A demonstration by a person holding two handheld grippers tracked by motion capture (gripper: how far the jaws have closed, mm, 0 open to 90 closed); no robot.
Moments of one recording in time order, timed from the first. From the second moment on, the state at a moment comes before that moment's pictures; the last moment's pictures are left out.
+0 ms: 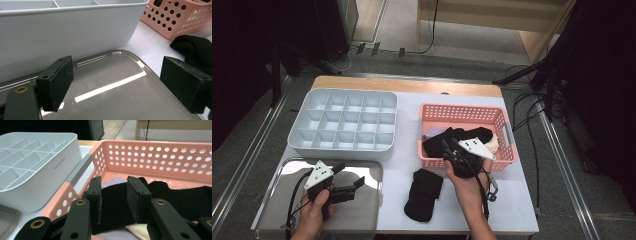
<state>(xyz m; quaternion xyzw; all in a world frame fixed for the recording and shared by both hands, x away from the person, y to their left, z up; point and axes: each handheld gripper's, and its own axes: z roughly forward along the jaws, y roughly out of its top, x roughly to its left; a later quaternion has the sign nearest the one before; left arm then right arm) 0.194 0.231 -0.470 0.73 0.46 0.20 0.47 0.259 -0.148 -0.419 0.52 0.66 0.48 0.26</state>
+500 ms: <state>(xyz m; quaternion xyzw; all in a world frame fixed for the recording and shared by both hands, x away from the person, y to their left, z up) 0.194 0.231 -0.470 0.73 0.46 0.19 0.48 0.285 -0.150 -0.424 0.55 0.65 0.45 0.26</state>
